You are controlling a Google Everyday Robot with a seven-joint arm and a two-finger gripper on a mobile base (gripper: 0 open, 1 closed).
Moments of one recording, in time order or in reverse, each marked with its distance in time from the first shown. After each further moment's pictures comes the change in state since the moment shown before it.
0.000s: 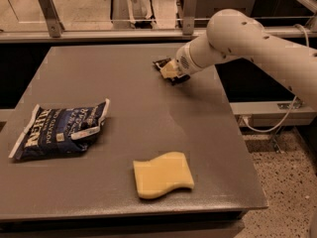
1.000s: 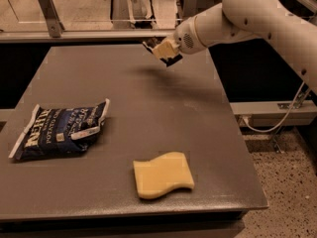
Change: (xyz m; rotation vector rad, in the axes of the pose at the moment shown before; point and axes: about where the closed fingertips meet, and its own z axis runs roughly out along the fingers) arm -0.067 0.033 -0.047 -0.182 -0.166 -0.142
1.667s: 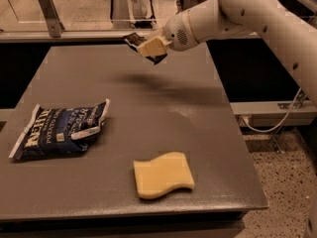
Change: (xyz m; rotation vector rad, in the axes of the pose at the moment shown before) arm -0.030 0.047 0.003 -0.208 -0.080 -0.105
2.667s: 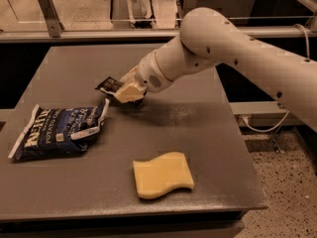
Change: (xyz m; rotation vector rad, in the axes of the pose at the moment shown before) arm 0.059 0.106 0.067 -0.125 0.170 -0.118
